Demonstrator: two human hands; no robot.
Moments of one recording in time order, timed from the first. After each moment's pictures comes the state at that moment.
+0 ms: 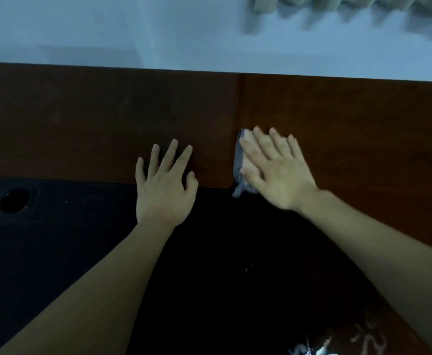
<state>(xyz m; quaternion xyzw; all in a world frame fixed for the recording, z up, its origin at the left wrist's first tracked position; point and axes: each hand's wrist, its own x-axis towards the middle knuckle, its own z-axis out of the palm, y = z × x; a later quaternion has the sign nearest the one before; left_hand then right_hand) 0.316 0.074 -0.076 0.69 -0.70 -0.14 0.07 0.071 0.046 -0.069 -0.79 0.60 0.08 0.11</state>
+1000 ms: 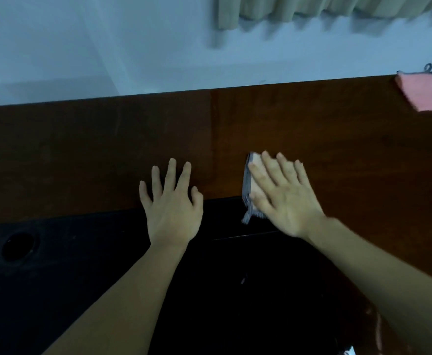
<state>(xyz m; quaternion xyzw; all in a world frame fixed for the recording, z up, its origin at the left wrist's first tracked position) 0.316 0.072 -0.070 0.68 -0.72 -0.16 0.04 0.078 0.105 -0.061 -0.72 0.67 0.09 0.12</state>
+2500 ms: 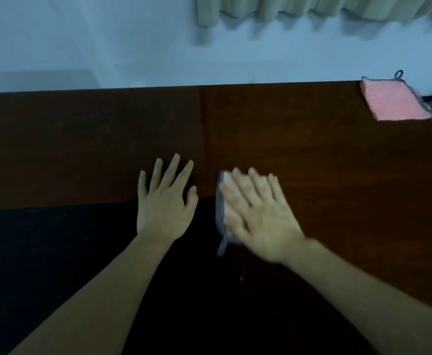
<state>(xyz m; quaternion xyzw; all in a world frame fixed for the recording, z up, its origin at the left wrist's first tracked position) 0.199 0.081 -0.069 0.64 -0.75 -0.16 0.01 -0.016 0.137 -0.065 -0.80 0.59 0.06 0.11</state>
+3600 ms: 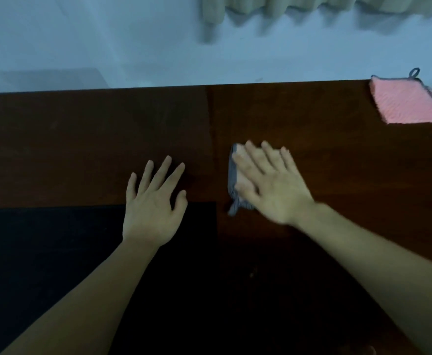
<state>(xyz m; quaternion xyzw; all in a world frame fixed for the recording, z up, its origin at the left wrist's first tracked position) 0.200 0.085 -0.076 0.64 -0.75 -0.14 0.06 -0.068 0.071 -0.070 -0.78 0.61 0.07 0.11</state>
